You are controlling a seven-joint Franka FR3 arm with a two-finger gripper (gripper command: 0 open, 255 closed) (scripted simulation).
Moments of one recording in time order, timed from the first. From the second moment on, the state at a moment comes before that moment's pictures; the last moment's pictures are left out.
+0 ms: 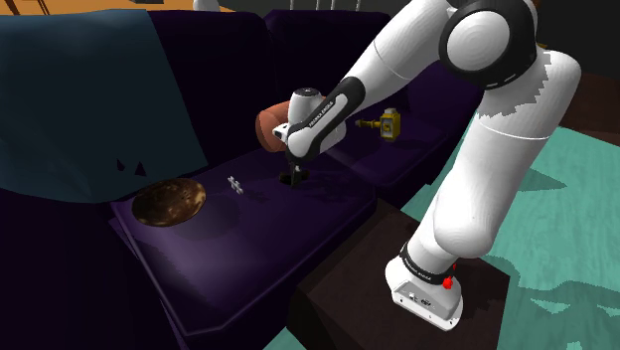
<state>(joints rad) 0.16 0.12 -0.14 -2.50 0.02 2.69 -0.86</state>
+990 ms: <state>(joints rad) 0.16 0.07 -0.14 -2.50 0.01 2.65 -0.85</state>
